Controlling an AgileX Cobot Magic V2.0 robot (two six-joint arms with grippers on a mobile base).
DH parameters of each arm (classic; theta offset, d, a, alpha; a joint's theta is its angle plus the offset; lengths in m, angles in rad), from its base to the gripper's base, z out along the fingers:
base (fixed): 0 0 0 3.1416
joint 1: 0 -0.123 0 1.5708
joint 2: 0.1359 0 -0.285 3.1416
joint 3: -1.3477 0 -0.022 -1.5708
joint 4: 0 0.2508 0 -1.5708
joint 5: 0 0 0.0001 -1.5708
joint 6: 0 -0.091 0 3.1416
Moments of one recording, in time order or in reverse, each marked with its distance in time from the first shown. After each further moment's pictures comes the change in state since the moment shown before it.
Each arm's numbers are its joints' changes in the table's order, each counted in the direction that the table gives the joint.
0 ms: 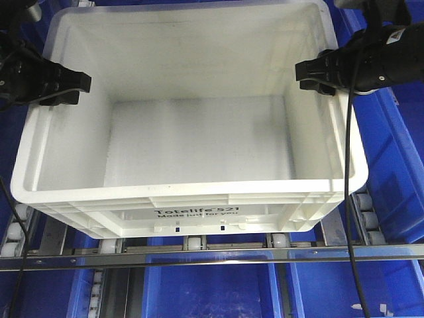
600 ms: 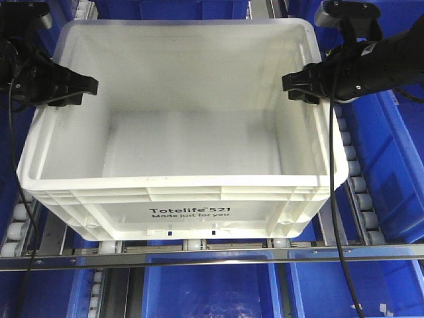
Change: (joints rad) left arm -0.001 0.083 0.000 0.049 -0.083 0.022; right arm 0.000 0.123 0.000 0.057 -0.060 0.077
